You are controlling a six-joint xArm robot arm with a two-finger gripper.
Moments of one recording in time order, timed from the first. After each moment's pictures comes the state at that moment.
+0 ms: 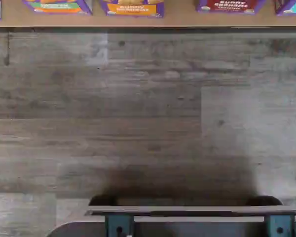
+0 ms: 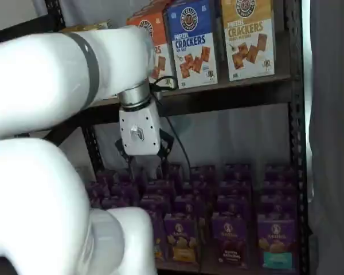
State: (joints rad) arm 0.13 -0.92 -0.50 0.03 1.42 0.14
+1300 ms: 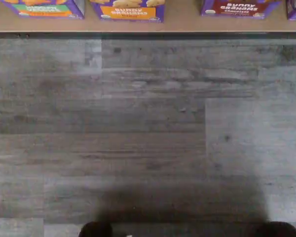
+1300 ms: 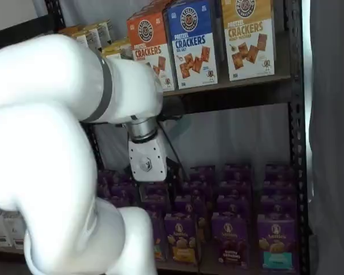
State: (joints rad) arm 0.15 -0.79 -0.33 0.01 1.10 0.16
